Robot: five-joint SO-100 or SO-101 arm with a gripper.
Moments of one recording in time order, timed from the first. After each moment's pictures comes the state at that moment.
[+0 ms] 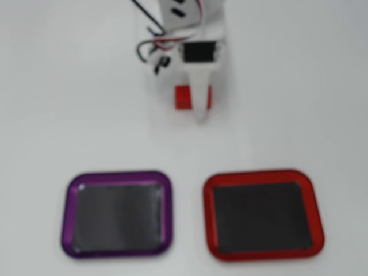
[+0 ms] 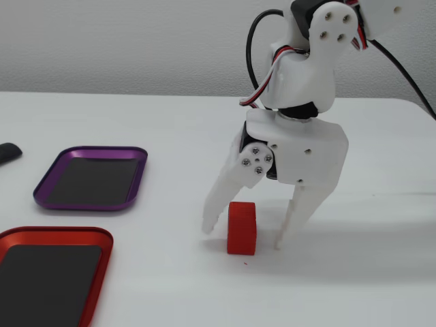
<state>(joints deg) -1.8 92.3 113.8 51.2 3.3</state>
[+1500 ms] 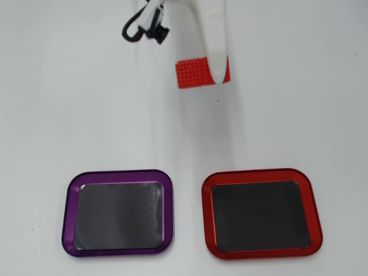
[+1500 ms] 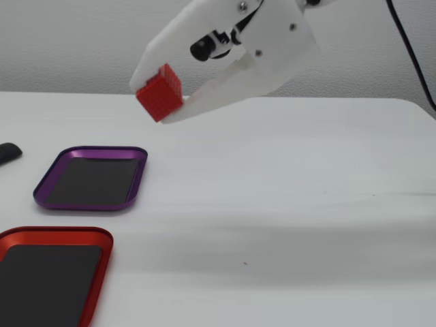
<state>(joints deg) -1.8 114.5 113.5 27.9 -6.6</state>
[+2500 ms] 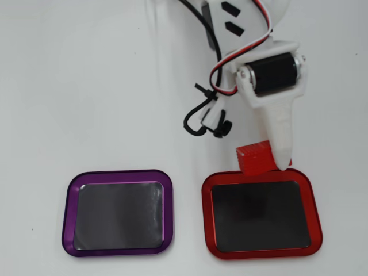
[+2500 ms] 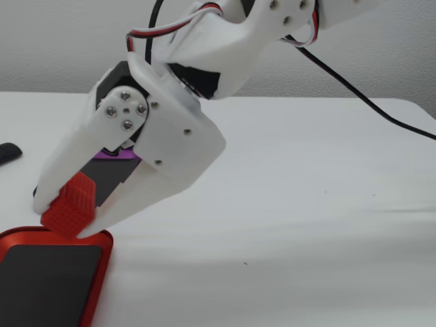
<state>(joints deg) -10.2 78.7 86.8 25.2 -4.0</state>
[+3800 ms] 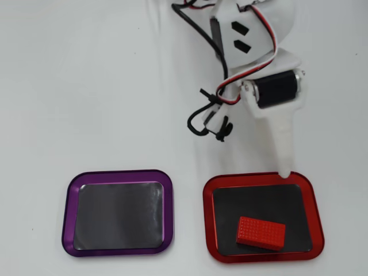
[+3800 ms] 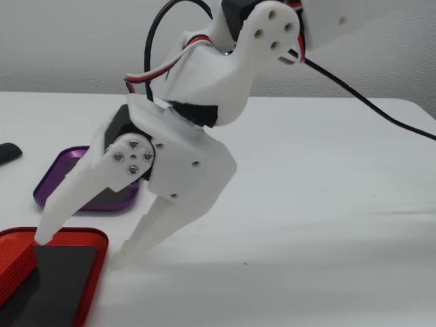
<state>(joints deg) -10.7 74.2 82.3 37.7 -3.8</state>
